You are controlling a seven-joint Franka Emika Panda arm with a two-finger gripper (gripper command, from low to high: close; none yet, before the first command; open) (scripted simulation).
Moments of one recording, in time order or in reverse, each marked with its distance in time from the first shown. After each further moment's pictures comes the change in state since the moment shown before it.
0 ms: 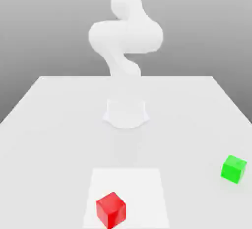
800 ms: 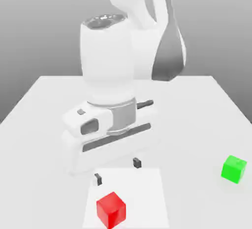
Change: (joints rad) arm 0.139 0.862 -0.185 -0.160 0.116 0.329 -0.719
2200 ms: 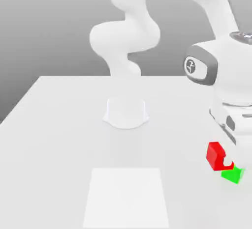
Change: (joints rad) arm 0.329 -0.084 0.361 -0.084 -0.160 -0.033 -0.393
